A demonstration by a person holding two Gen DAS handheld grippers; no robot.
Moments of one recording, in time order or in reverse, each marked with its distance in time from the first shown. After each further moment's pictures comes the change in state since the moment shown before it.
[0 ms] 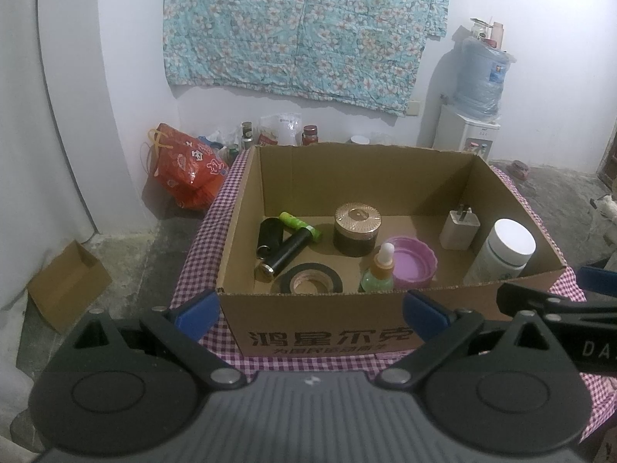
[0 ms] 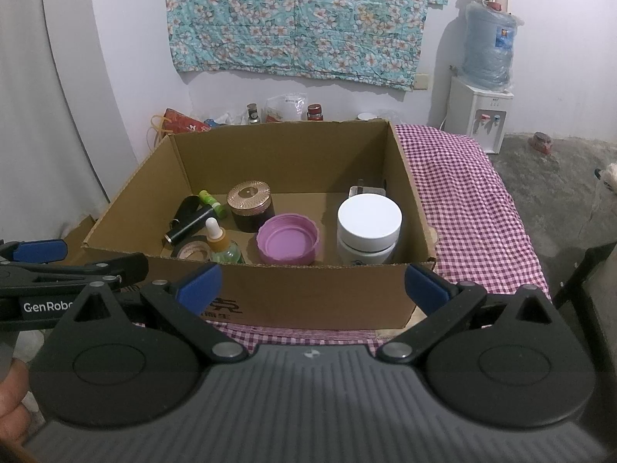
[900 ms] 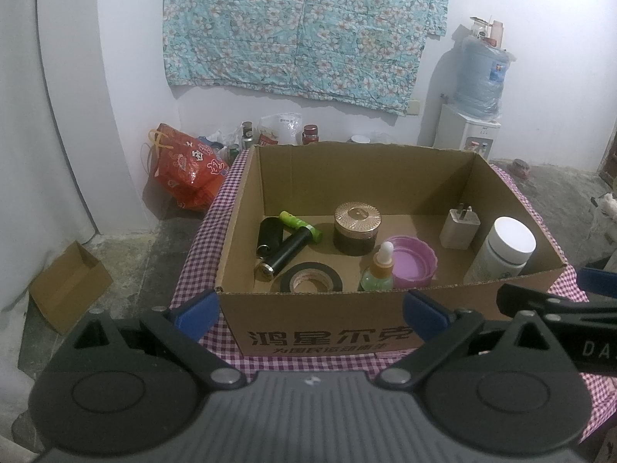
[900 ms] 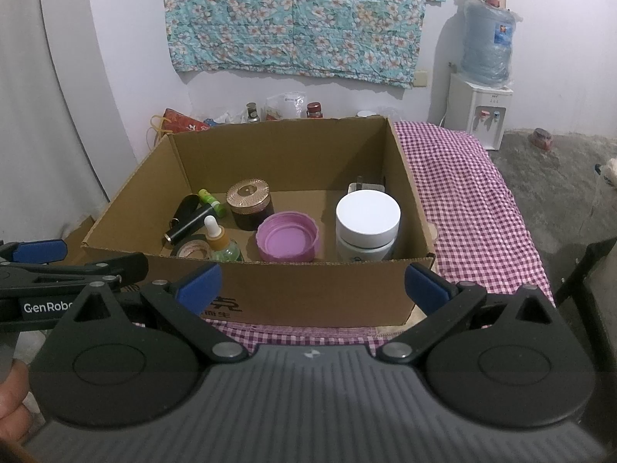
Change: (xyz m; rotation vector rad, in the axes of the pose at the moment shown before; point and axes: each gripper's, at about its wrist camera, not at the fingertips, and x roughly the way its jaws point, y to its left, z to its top) left arm 0.000 -0.001 0.000 0.001 0.000 0.001; right arm 0.000 0.002 0.001 0.005 0.005 0.002
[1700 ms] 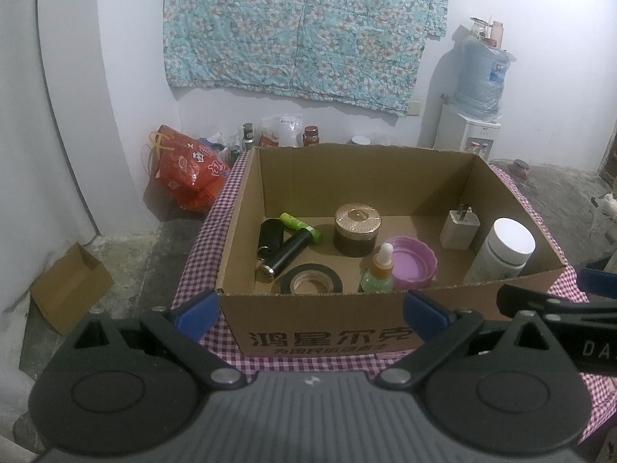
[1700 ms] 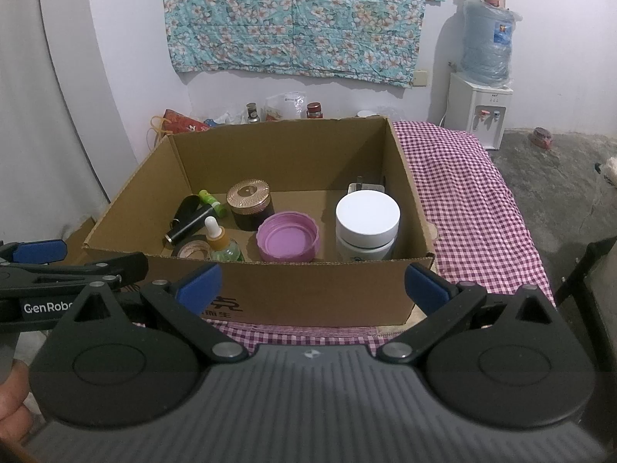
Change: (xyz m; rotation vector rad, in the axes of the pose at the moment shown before) left arm 0.000 -0.001 0.000 0.002 -0.001 0.001; right arm -0.001 -0.003 0.001 0.003 0.000 0.002
